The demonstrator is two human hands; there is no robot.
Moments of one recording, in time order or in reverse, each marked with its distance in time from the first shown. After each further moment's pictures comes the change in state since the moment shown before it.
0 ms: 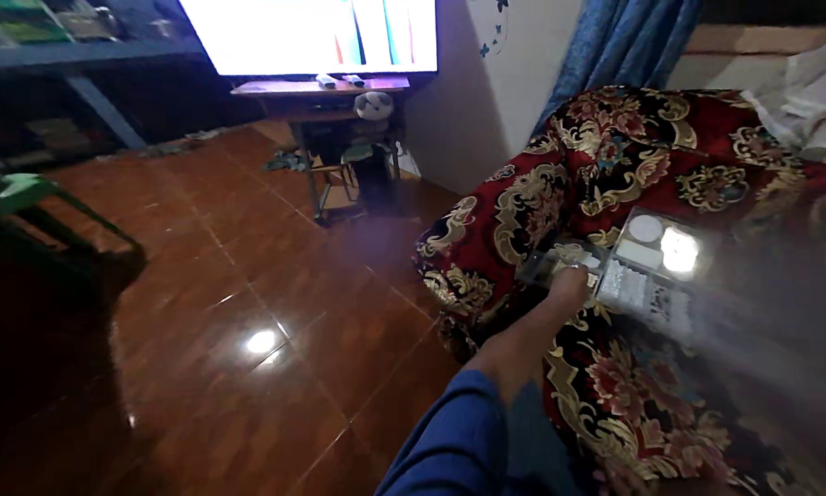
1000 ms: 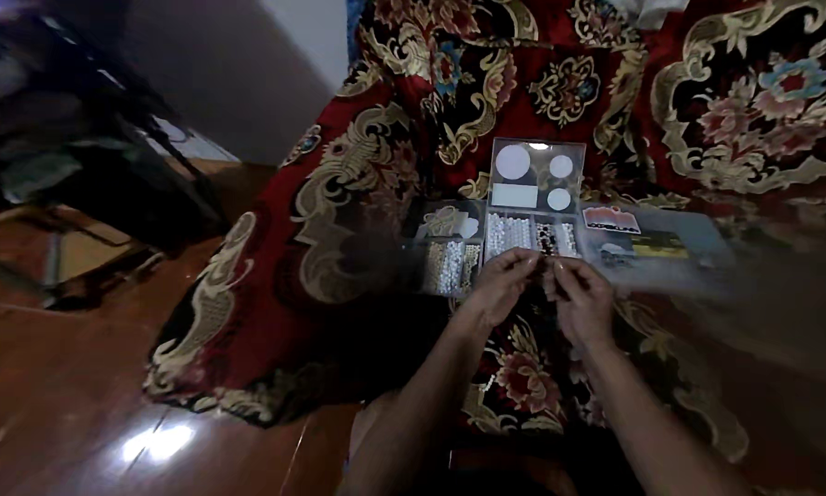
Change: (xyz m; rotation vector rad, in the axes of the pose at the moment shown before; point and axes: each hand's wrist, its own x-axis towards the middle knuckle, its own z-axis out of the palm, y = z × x) left_hand 0.046 0.032 0.058 -1.447 -0.371 0.080; right_hand 0.222 -0.178 -0.008 0.214 0.227 -0.541
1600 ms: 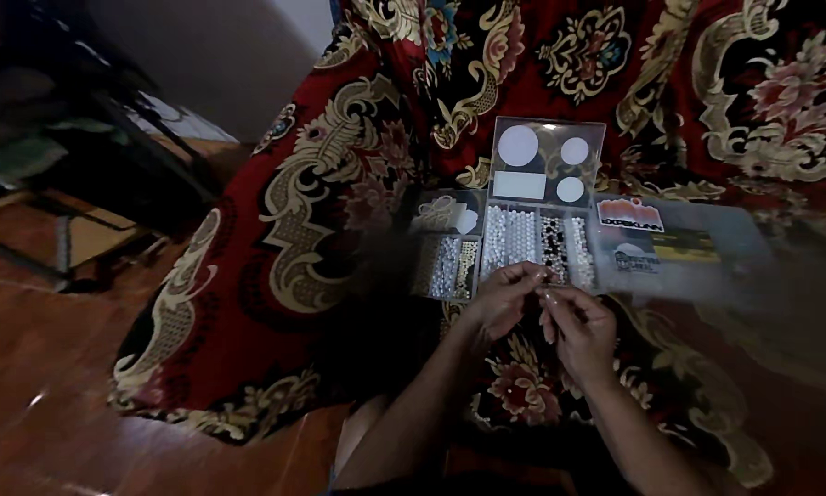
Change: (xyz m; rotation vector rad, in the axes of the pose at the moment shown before) left_hand 0.004 -0.022 -0.006 -0.100 -0.059 -0.156; right_hand -0.024 0.014 -0.007 -0.048 -0.025 0.019
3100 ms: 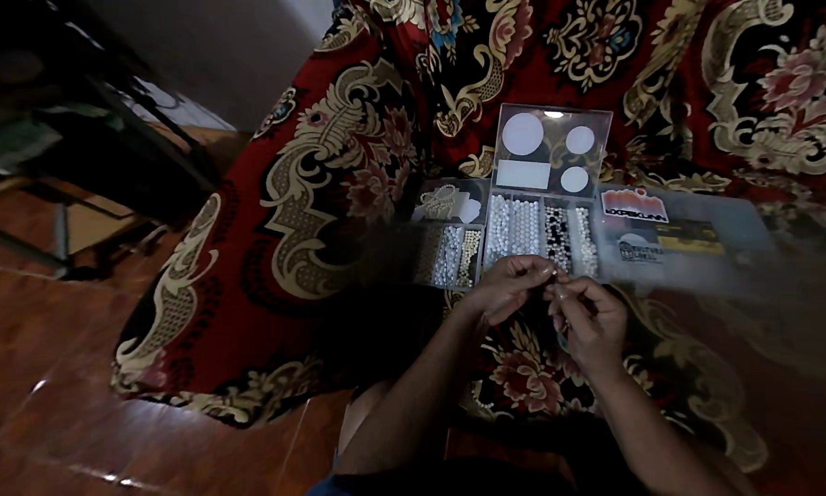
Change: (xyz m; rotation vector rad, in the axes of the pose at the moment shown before) left_hand 0.000 0.009 -0.002 0.134 -0.090 -0.036; right_hand 0.001 0.004 -0.008 -0.068 -0.027 -0.127
